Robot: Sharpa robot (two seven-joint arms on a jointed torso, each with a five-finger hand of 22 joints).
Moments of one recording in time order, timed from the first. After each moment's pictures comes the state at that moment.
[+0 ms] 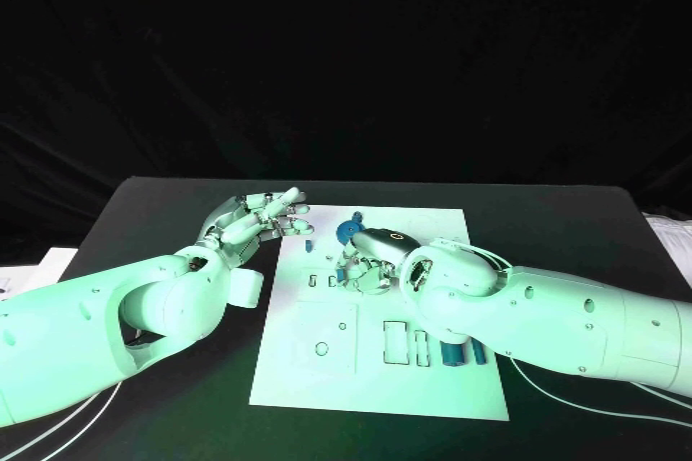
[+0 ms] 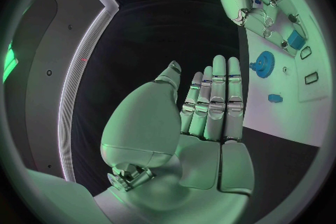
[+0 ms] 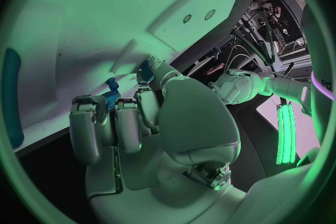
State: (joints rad) left arm 1.15 -0.94 0.00 1.69 0.06 -0.36 0.45; left_hand 1.36 -0.02 0.09 0.18 0.05 0.97 0.20 0.13 0.08 1.09 0.14 0.13 0.10 1.19 0.09 0.27 0.35 0.18 0.96 0.20 0.40 0.20; right arm 1.17 -0.61 -0.05 1.57 -1.50 -0.28 -0.32; right_hand 1.33 -0.02 0.27 0.02 0.17 1.08 0.13 0.08 0.09 1.41 0.04 1.26 1.33 1.46 -0.03 1.50 1.31 0.03 1.47 0.09 1.51 1.31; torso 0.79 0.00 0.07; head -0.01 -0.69
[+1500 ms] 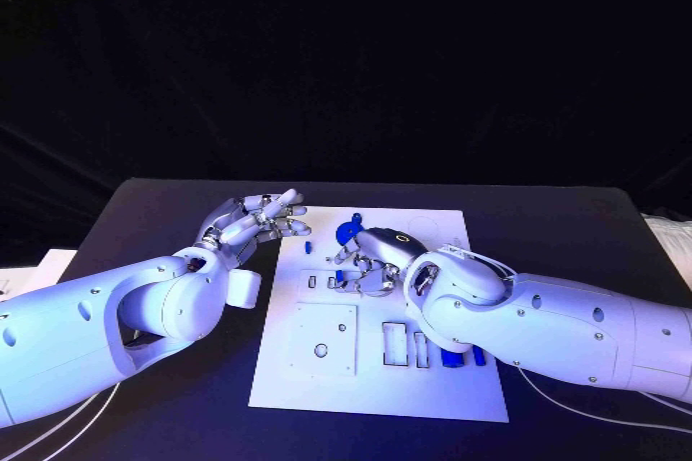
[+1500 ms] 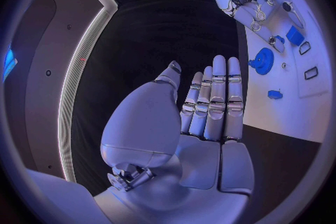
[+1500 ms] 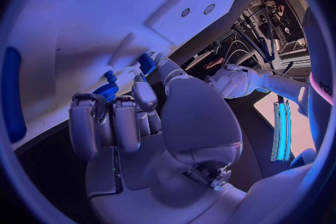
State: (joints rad) left arm 1.15 -0.94 0.00 1.67 0.06 -0.36 0.44; left_hand 1.36 -0.02 0.09 0.18 0.05 0.97 0.20 0.13 0.08 1.09 0.14 0.13 0.10 1.19 0.09 0.27 0.35 0.18 0.96 0.20 0.40 0.20; right arm 1.16 -0.64 -0.06 1.61 -1.51 -0.38 -0.30; right_hand 1.28 -0.10 0.16 0.06 0.18 0.95 0.16 0.07 0.07 1.32 0.07 1.12 1.24 1.47 -0.01 1.47 1.31 0.03 1.43 0.11 1.48 1.31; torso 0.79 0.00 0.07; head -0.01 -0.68
